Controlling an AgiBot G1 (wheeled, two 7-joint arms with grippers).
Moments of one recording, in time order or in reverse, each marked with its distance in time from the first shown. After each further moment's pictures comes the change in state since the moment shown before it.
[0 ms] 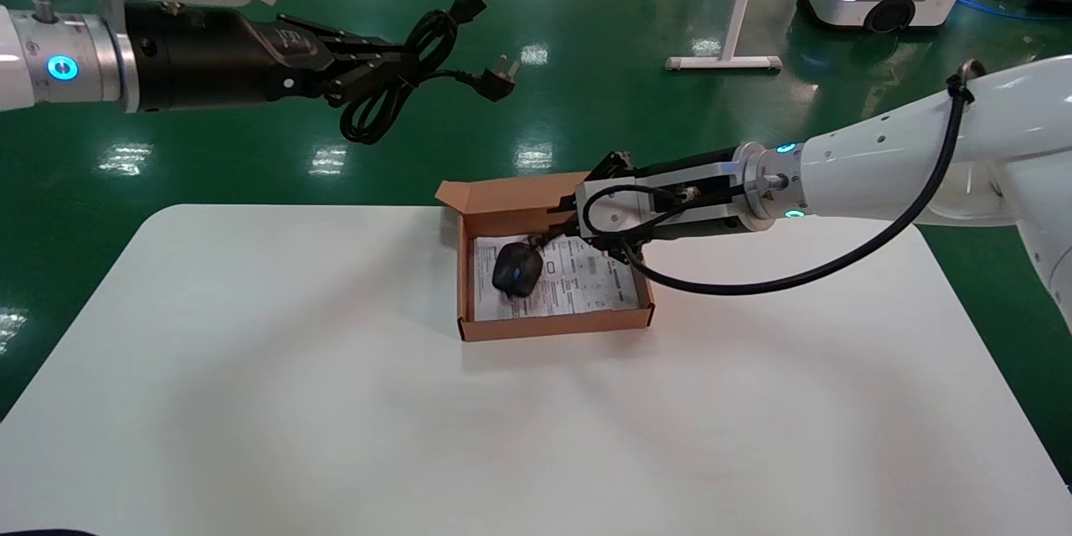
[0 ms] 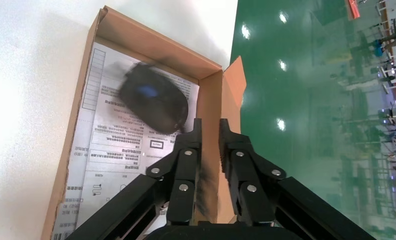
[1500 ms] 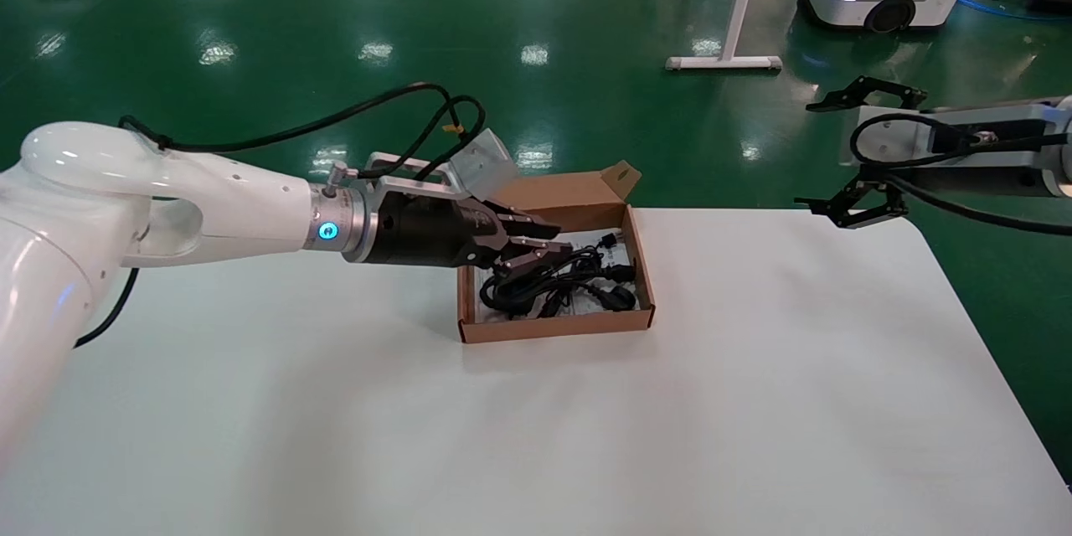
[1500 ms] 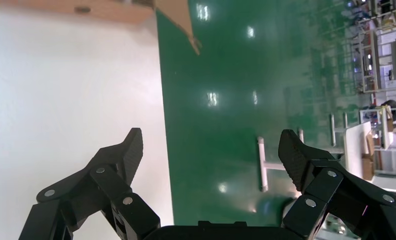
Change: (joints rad) left arm 0.443 0.095 -0.206 -0.559 0.248 -0.121 -0.255; right arm 0.020 0.398 0.024 0.143 0.008 0.000 0.135
